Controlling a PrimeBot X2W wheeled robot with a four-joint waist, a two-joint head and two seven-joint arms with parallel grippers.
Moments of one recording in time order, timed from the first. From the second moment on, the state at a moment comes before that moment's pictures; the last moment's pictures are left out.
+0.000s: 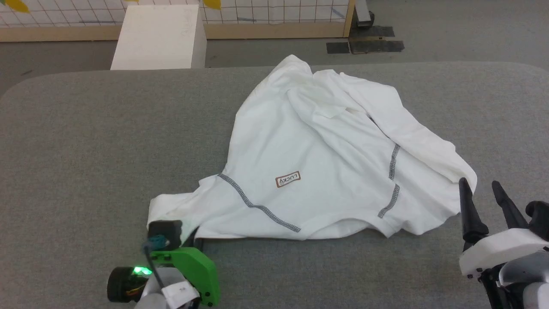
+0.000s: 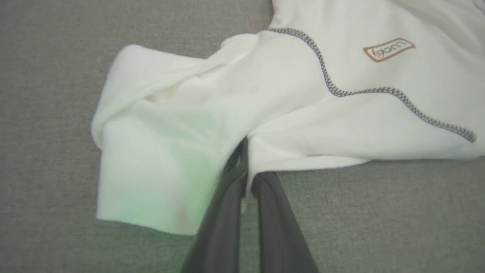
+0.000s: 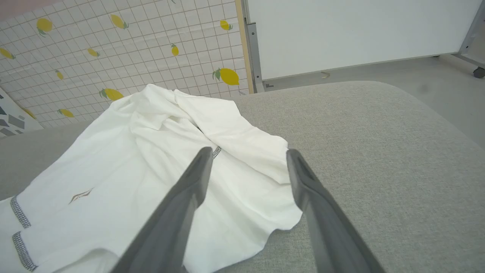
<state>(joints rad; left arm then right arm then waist) -0.09 0.15 -0.26 0.22 -0.29 0.08 0.19 -0.02 -0.05 -0.19 0.01 0.21 0.13 0.07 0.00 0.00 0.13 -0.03</state>
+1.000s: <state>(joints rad) -0.05 0.15 -0.15 0.18 -0.35 0.16 0.01 -0.12 -0.06 -0.16 0.22 0.20 0.13 0.59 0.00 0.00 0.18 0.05</state>
